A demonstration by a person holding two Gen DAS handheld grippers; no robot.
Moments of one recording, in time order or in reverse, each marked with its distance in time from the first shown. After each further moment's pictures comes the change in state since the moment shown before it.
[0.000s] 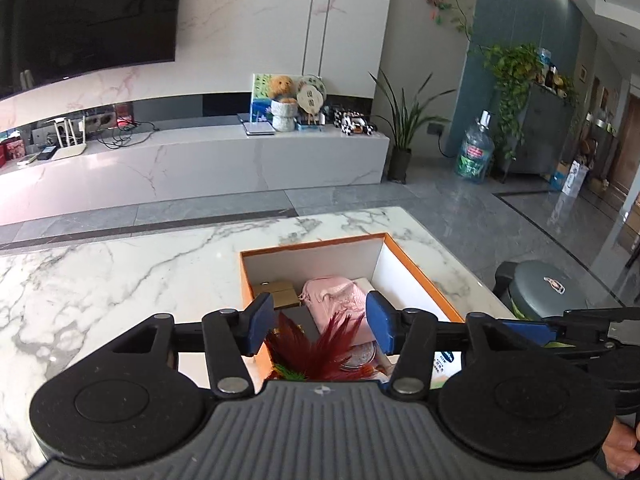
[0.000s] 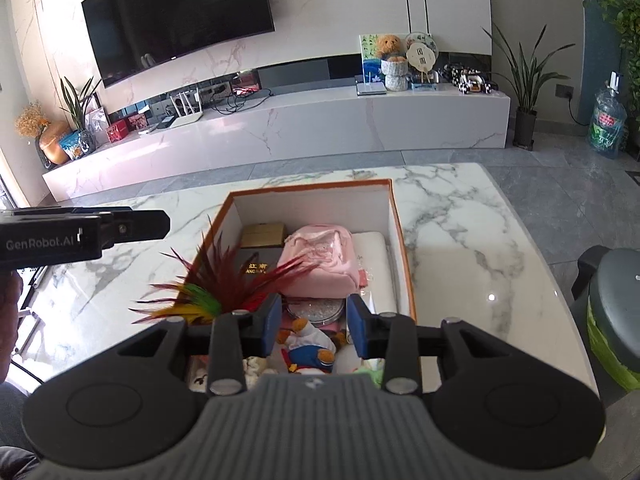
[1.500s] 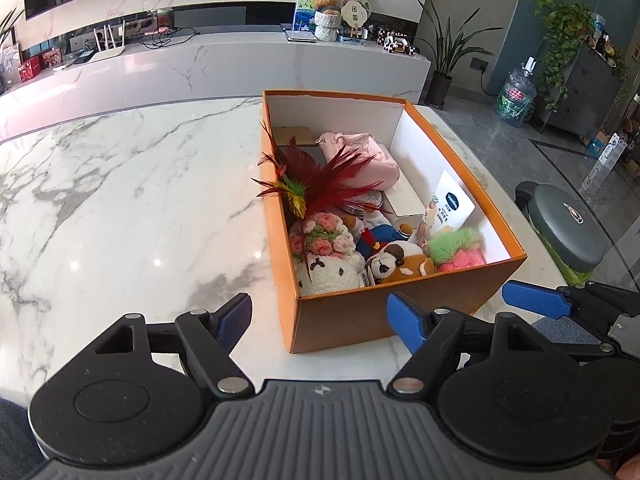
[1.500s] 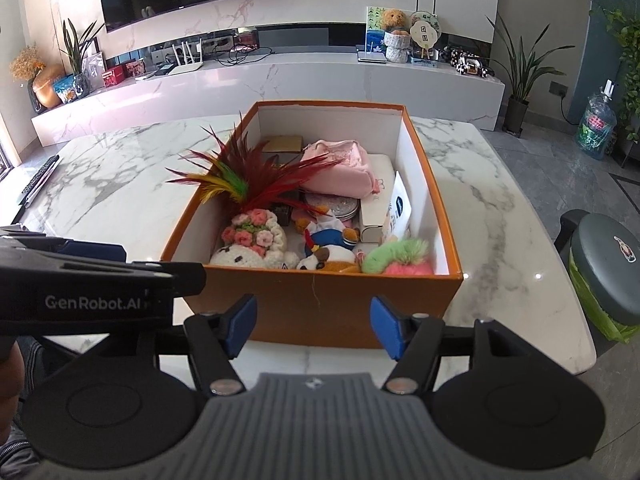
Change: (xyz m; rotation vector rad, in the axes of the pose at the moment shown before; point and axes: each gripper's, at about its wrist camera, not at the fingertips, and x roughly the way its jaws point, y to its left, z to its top) left arm -0.018 -0.024 -0.093 -0.112 0.258 0.090; right arm -0.018 0.046 -0.086 -0.080 0.112 -0.081
